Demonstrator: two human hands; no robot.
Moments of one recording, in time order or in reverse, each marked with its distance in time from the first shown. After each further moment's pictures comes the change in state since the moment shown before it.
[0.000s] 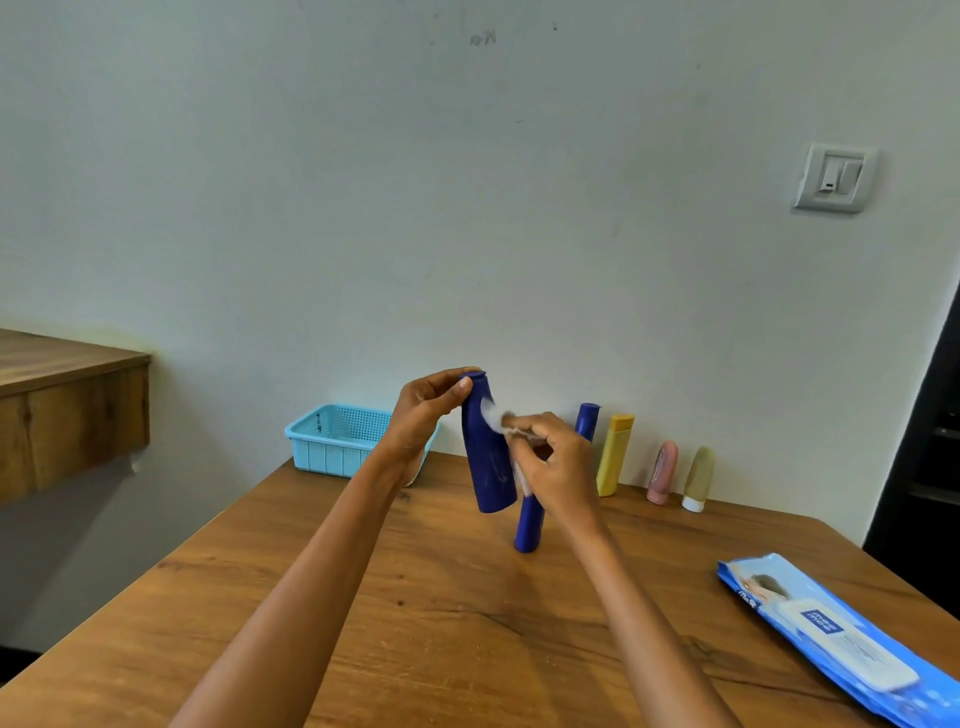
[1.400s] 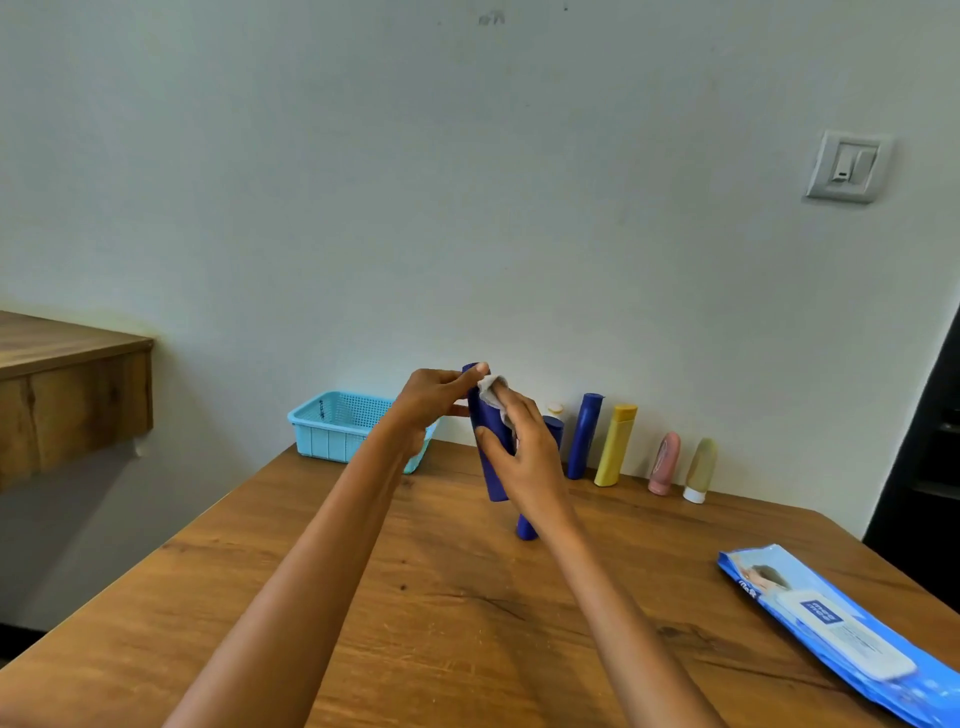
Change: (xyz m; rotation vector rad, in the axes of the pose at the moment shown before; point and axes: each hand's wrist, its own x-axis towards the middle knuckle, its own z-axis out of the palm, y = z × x) left_hand 0.011 0.008 0.003 0.218 0.025 -0.285; right_hand -0.004 -0.013 0.024 0.017 -0.119 0.068
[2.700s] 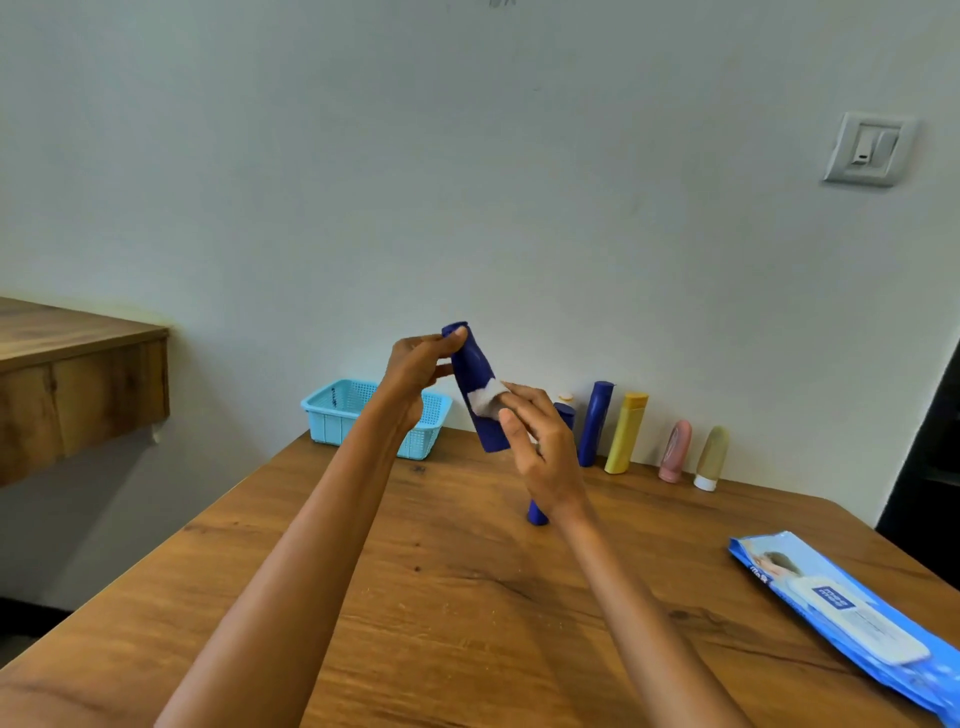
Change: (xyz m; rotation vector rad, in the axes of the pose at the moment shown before) left_hand 0.003 0.008 -0.021 -0.261 0.204 0.022; right_hand -0.009 0.005 -0.002 0.172 -0.011 -0.102
